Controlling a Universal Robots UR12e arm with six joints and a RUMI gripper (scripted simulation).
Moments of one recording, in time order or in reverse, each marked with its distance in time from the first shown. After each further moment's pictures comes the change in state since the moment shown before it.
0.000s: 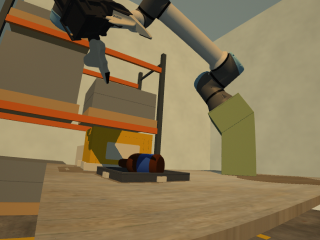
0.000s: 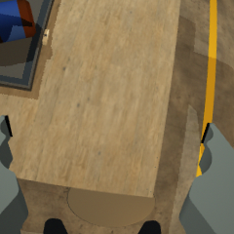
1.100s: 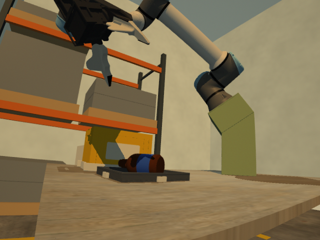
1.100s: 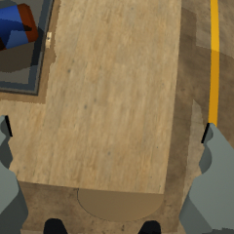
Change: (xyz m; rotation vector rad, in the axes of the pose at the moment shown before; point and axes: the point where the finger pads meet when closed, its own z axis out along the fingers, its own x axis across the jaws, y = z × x) arm -0.011 -0.007 0.004 -0.032 0.007 0.059
